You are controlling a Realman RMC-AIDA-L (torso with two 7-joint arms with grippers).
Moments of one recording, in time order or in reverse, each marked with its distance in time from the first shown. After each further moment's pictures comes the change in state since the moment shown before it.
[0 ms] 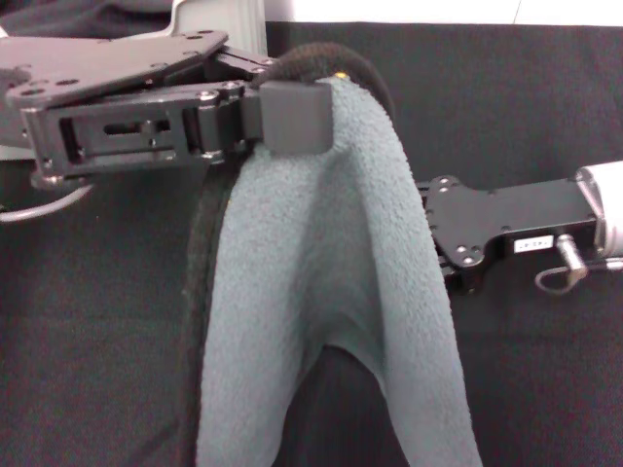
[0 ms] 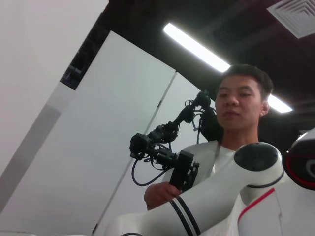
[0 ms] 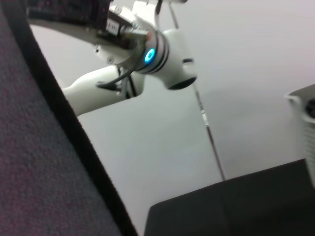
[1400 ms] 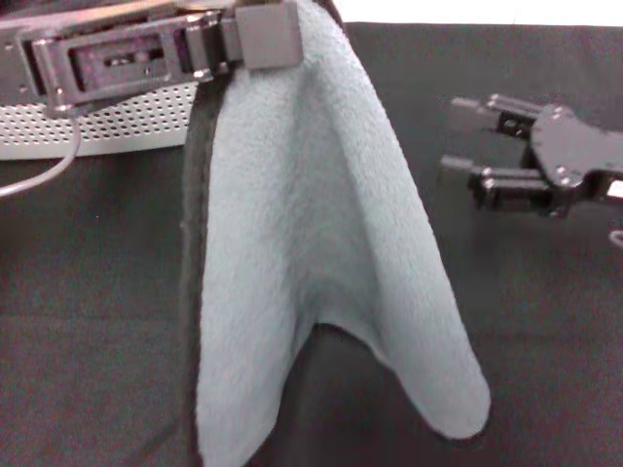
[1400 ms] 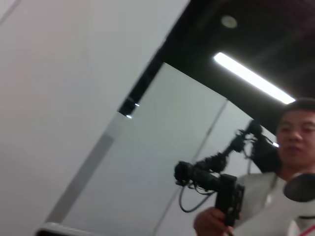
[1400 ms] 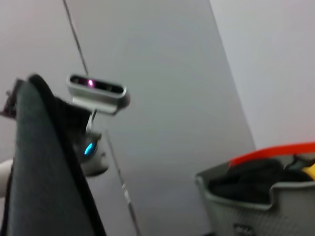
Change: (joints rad) left arm 0.077 0.026 -0.006 0.015 -0.012 -0.122 -0.008; right arm -0.178 -0.012 0.186 -0.098 0.103 0.004 -0.009
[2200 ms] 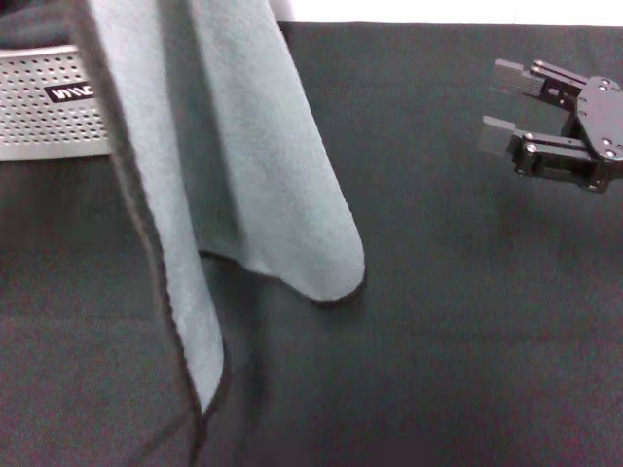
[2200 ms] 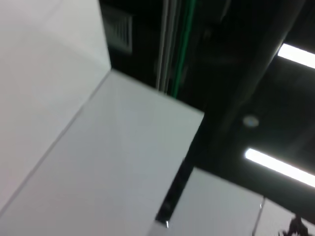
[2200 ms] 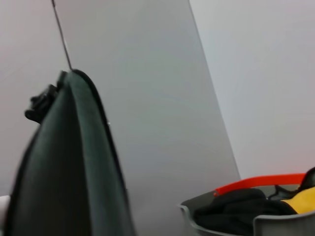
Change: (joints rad) left arm 0.145 -0.020 0.001 0.000 -0.252 -0.143 0.128; right arm -0.073 0.002 0.006 -0.076 0.091 -0.002 0.000
